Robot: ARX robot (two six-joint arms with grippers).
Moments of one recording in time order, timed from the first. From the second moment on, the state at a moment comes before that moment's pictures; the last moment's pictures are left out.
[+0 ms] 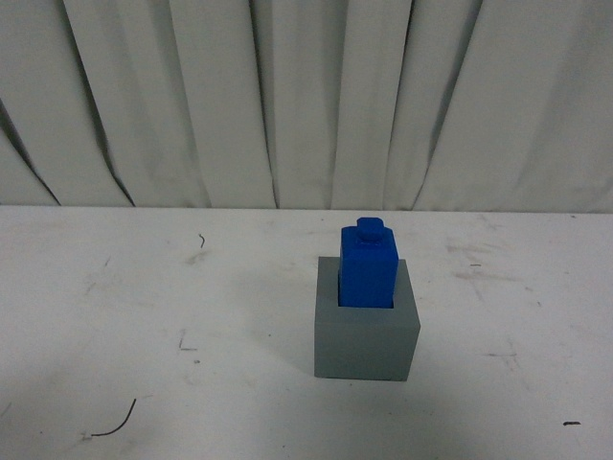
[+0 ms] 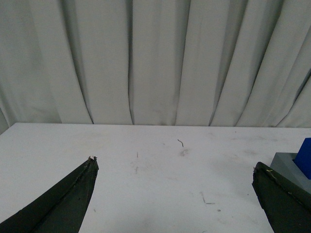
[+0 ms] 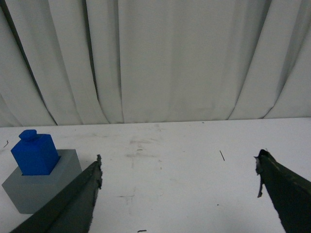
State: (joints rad) left arm 0.00 0.01 0.01 0.00 0.00 0.00; right arm 0.00 0.00 0.01 0.00 0.00 -0.01
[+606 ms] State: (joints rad) left arm 0.00 0.01 0.01 0.00 0.00 0.00; right arm 0.00 0.00 0.01 0.00 0.00 -0.01
